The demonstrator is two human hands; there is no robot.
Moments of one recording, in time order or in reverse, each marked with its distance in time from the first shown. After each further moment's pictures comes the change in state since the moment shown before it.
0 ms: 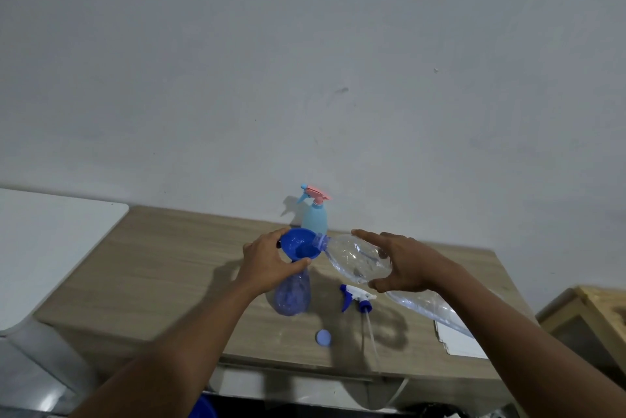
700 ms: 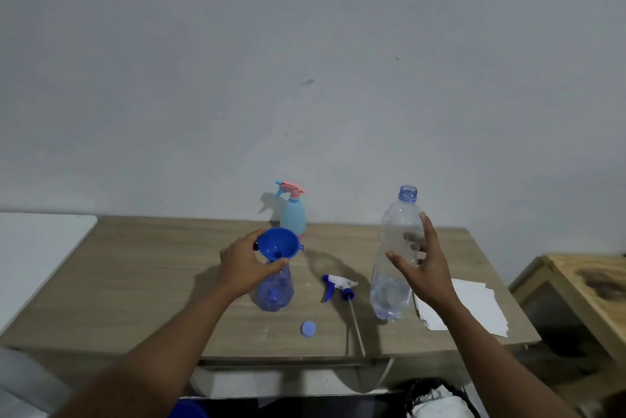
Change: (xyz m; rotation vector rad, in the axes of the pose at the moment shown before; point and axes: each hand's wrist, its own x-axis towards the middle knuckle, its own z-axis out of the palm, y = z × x) left_hand -0.004 -0.010 0.009 0.004 -0.031 -0.010; right_hand -0.060 0.043 0.070 0.771 0.736 0.384
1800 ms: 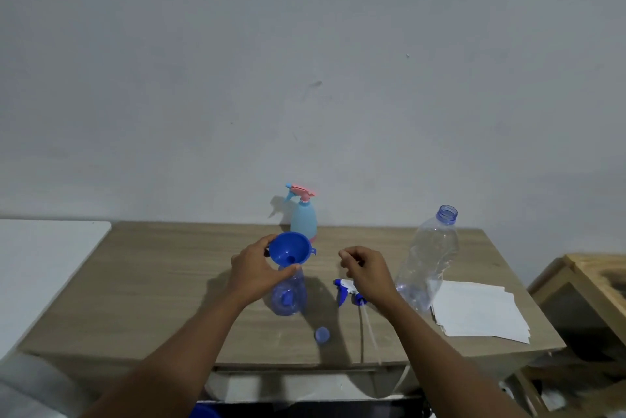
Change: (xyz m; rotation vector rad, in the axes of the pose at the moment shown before) left_hand 0.002 -0.003 -0.003 -0.037 -0.058 -0.052; right_hand -0.001 -0.042 0.109 0.077 -0.246 0.151
